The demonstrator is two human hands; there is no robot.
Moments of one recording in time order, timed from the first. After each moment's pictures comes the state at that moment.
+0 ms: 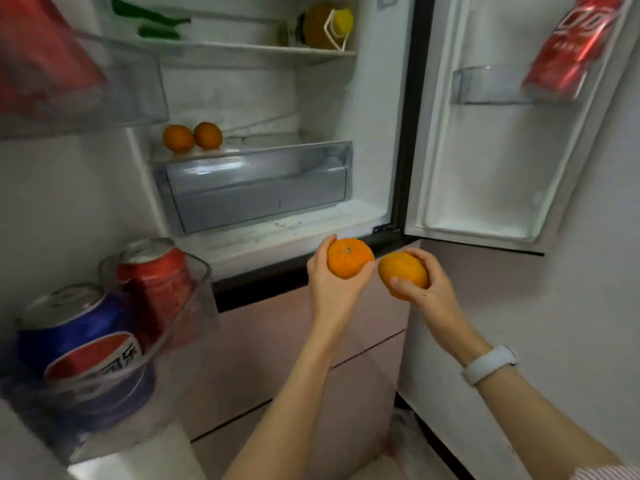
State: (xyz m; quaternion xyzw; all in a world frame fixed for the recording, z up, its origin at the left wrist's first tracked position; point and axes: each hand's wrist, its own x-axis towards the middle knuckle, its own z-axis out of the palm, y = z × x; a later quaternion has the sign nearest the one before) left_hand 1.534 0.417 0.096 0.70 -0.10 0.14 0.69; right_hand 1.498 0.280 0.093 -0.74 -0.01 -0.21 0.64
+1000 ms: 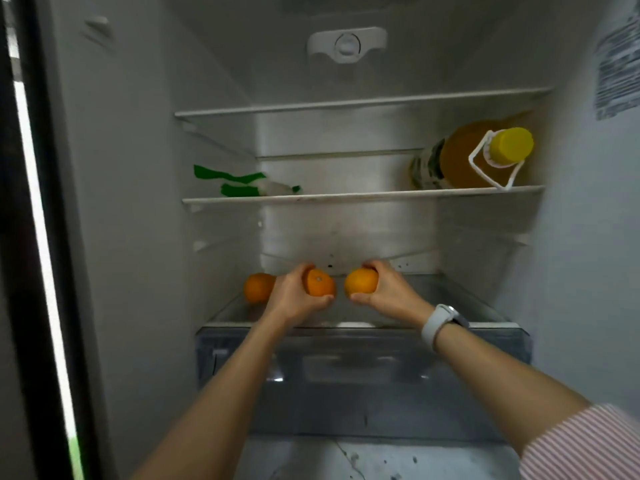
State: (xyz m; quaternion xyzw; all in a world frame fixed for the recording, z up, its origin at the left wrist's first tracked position) left_hand 1.897 0.562 0.269 0.90 0.06 0.31 0.29; right_hand 1.975 0.395 0.271 -0.85 -0.31 -0.15 0.39
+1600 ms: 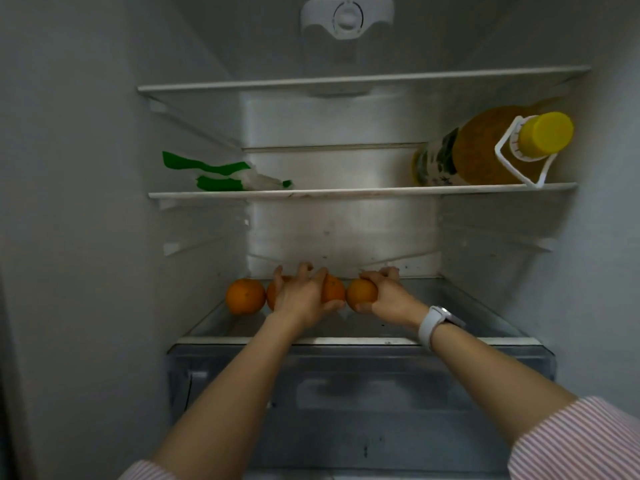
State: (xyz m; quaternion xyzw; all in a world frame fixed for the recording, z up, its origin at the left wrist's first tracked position) left_hand 1.966 0.565 0.265 0.97 0.06 0.24 -0.02; right_hand 2.027 0.406 0.264 -0.90 -0.30 -0.08 0.32
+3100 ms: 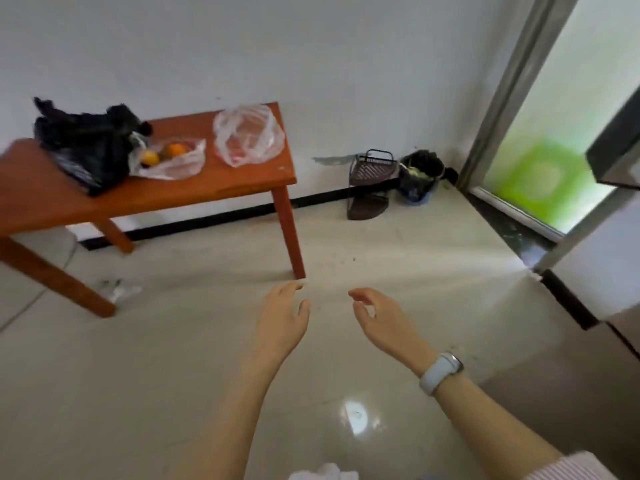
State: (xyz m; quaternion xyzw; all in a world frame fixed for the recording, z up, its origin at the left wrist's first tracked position) left_hand 1.010 0.495 -0.093 0.62 0.73 0.22 0.18; right_hand 1.193 0.513 -0.082 -0.55 -0.72 0.37 0.21
